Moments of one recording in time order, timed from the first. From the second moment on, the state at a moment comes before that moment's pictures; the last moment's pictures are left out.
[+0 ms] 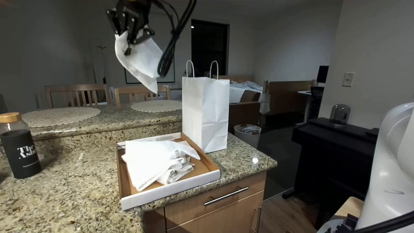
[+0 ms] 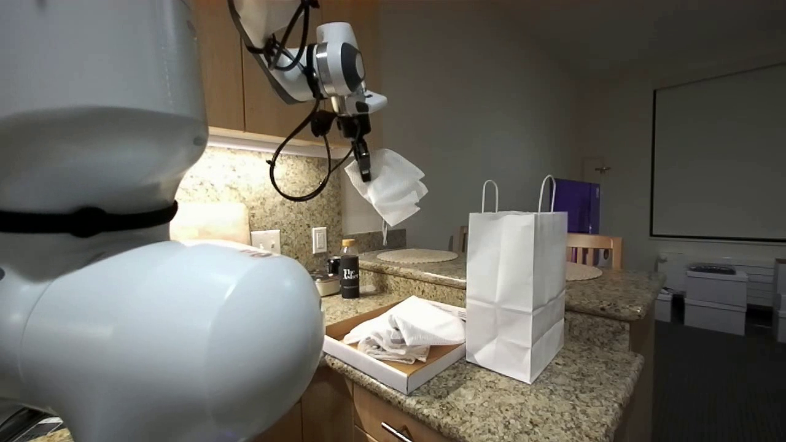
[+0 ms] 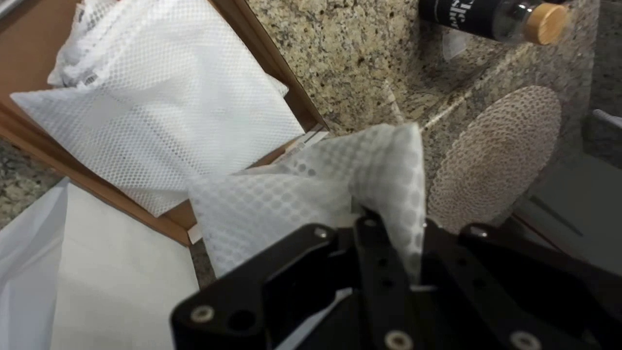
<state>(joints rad) 0.33 -0.10 0.17 -1.80 -0.08 2.23 1.28</state>
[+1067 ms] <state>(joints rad) 0.08 -0.07 -0.01 -1.26 0.31 1.54 0.55</state>
